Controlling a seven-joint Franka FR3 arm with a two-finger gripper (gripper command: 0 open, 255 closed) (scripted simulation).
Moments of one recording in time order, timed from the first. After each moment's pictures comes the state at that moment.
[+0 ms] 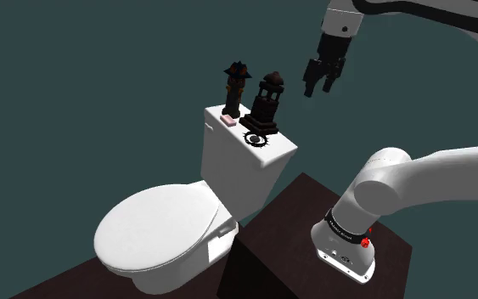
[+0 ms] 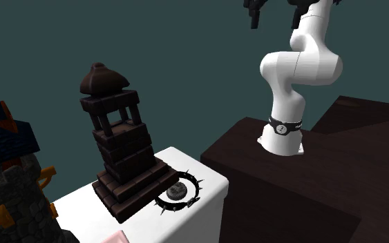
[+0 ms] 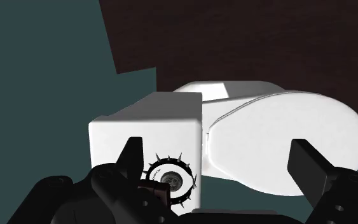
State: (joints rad) arm 0.00 -0.81 -0.07 -2.31 -0.09 1.44 0.13
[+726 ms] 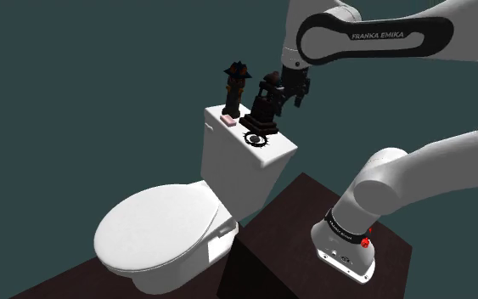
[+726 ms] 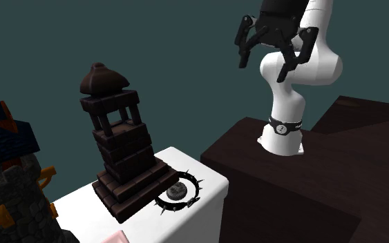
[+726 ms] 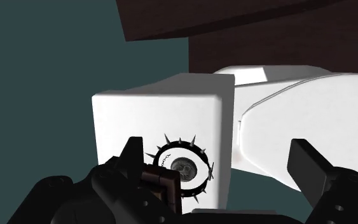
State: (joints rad) arm -0.02 -0.62 0.04 -2.44 -0.18 1.75 0.26
